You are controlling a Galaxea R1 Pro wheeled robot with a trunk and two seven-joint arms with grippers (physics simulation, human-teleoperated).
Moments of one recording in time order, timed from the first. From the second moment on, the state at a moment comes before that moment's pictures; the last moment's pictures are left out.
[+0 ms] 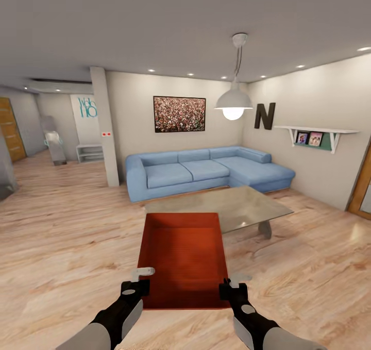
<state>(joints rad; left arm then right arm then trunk) -0.60 -0.10 -0.22 -0.34 0.22 0.06 0.31 -0.63 0.10 0.32 -0.11 -0.26 -0.33 -0.13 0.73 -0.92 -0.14</state>
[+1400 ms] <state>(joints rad) -0.60 -0.10 -0.22 -0.34 0.22 0.06 0.31 -0.63 0.10 0.32 -0.11 -0.25 -0.33 -0.13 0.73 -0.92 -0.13</state>
